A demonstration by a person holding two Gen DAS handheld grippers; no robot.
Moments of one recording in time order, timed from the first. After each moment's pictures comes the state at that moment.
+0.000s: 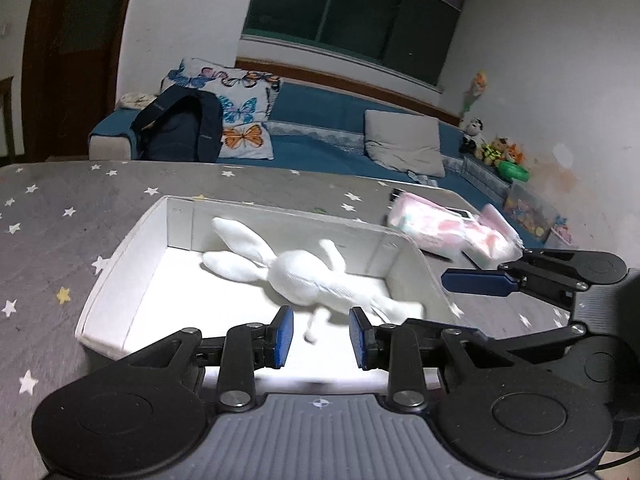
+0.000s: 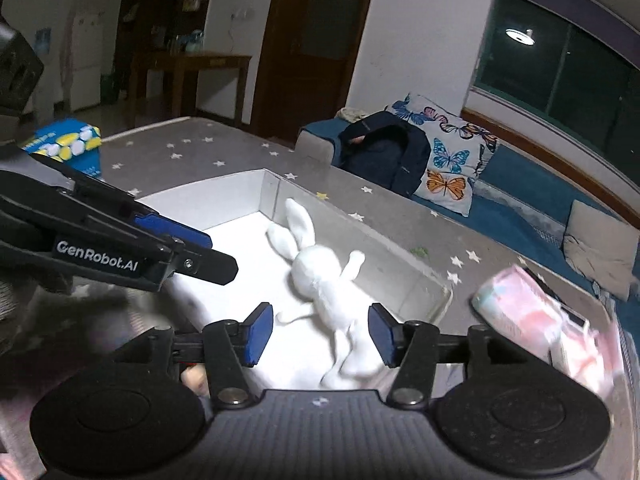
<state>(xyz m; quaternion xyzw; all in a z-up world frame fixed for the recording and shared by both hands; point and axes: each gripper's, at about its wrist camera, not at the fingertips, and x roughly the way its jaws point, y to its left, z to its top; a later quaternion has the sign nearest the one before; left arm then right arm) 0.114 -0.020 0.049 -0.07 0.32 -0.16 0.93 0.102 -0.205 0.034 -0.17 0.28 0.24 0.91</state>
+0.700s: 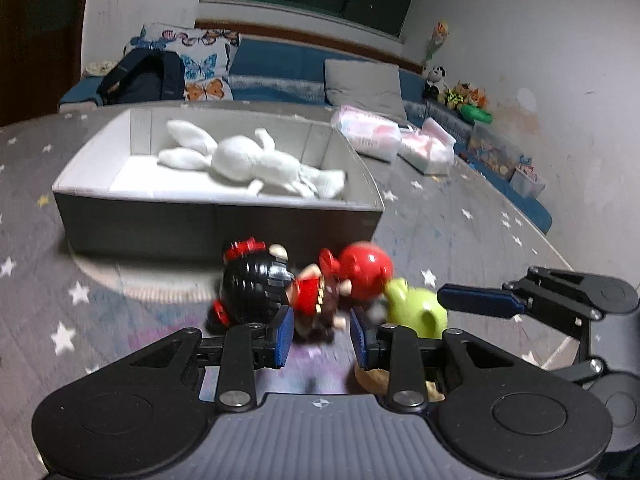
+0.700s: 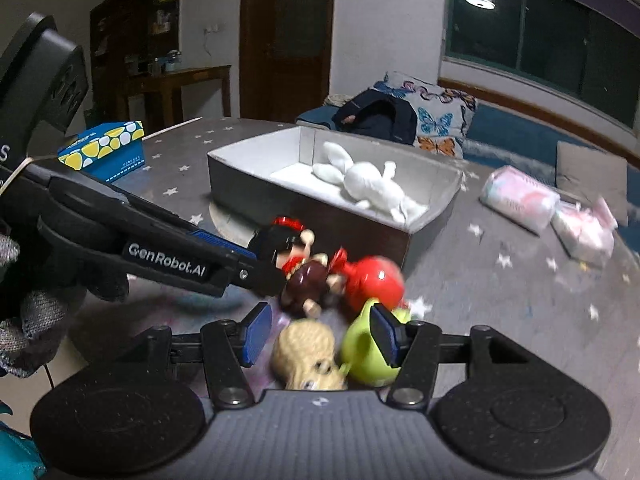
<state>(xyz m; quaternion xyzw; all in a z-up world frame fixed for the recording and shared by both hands) 0.022 -0.045 0.012 -0.05 0.38 -0.21 0.90 -0.034 -0.220 -0.004 -0.09 0.31 0.22 0.92</state>
